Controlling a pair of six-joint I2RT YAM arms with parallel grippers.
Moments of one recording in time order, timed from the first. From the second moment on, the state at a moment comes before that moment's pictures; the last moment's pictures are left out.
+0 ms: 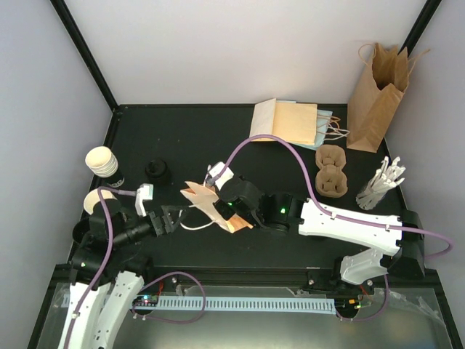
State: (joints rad) left arm -0.20 0.32 0.73 -0.82 0.69 -0.74; right arm 1.27 1.40 1.26 -0.45 0.47 0.19
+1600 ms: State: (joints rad) left arm -0.20 0.49 1.00 -0.81 0.77 -0.68; right arm 1.10 1.21 1.20 -0.55 0.55 0.35
